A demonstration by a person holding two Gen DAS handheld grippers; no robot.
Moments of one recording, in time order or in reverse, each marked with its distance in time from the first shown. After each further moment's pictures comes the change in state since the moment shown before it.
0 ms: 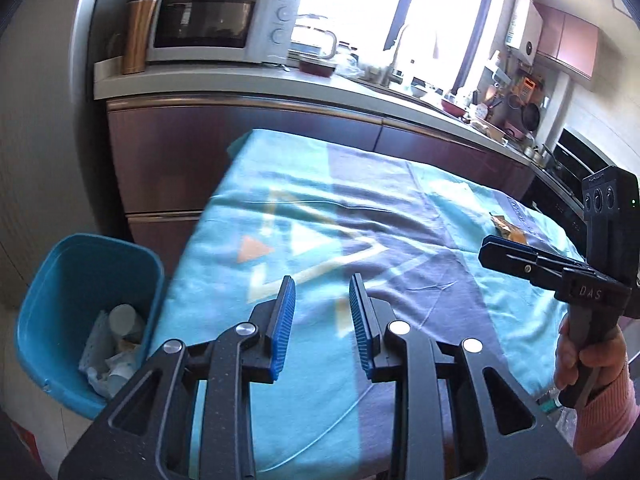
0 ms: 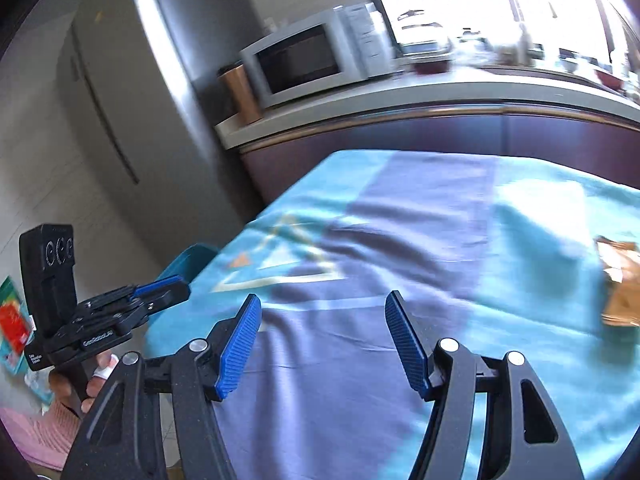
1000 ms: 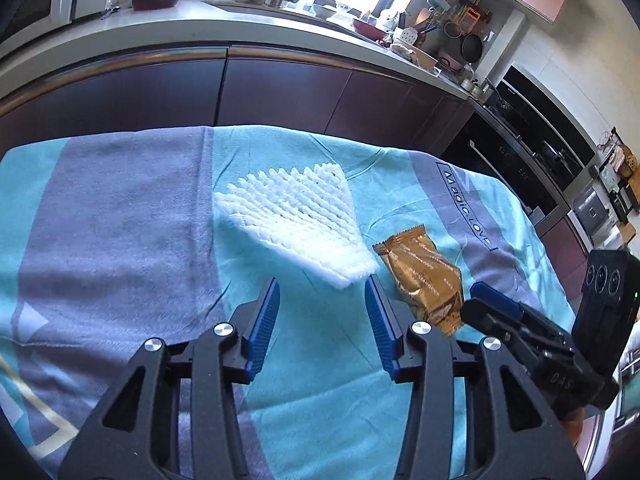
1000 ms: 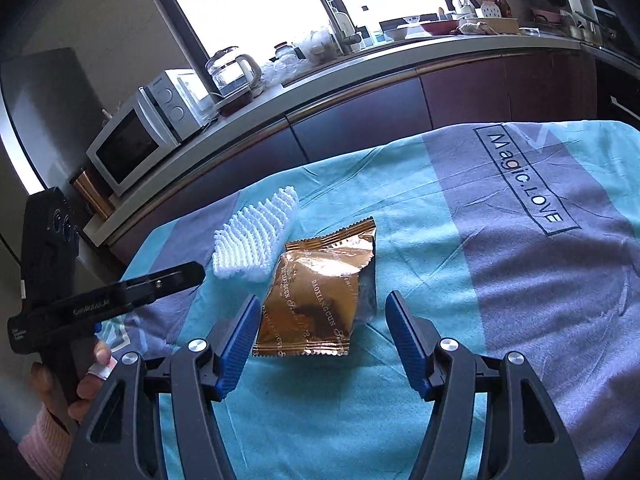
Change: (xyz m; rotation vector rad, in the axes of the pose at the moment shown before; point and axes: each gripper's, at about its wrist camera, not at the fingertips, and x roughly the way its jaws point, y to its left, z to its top) left arm 0.239 -0.224 0.098 0.080 0.293 -0.270; right arm -0.053 -0.214 -0.002 0.351 -0.090 -0.276
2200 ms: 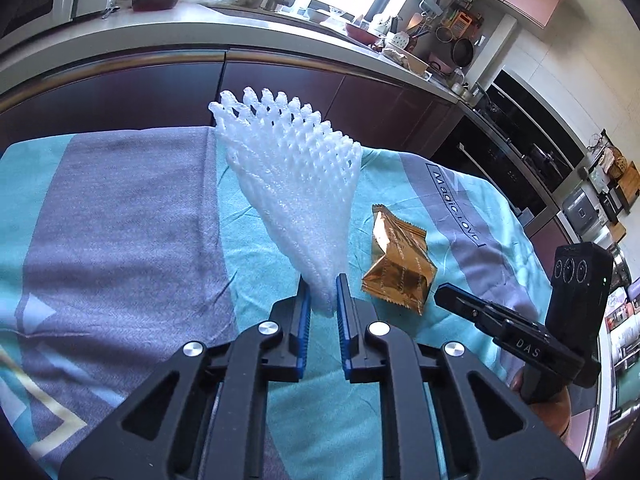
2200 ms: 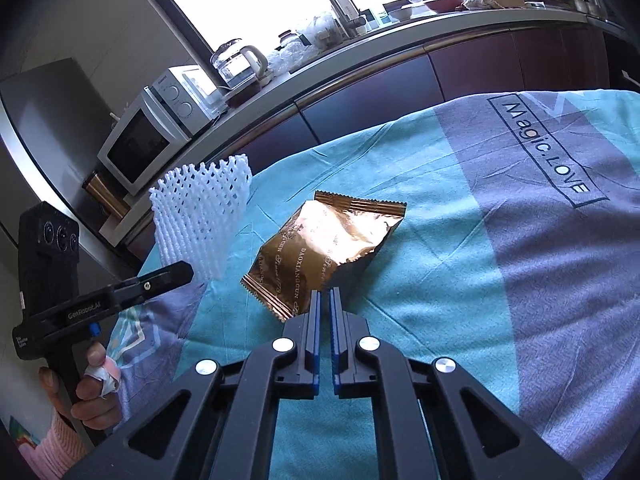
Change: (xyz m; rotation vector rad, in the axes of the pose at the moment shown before) left arm -0.016 0.004 -0.015 0.023 -0.015 -0.040; right arm 0.010 -0.003 -0.006 0.069 0.048 0.084
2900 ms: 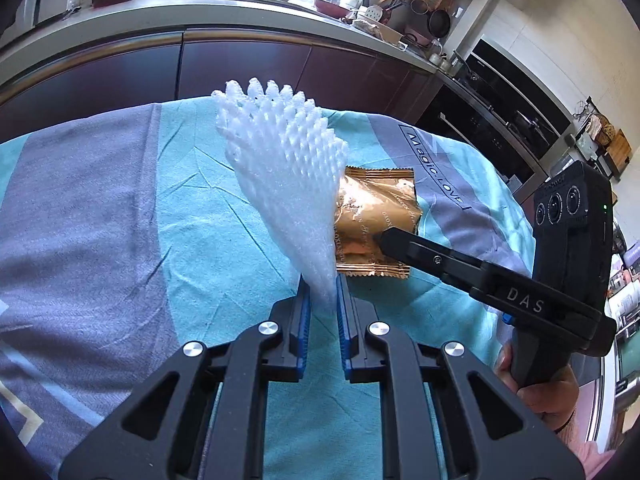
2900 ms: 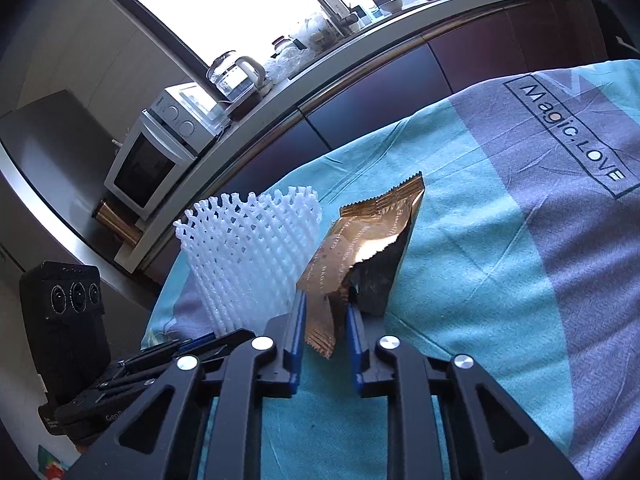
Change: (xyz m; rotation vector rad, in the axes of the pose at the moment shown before) left arm 0.027 -0.026 -0.016 0.081 0.075 -0.046; right arm 0.021 0.008 0.010 0.090 -0.006 0.069
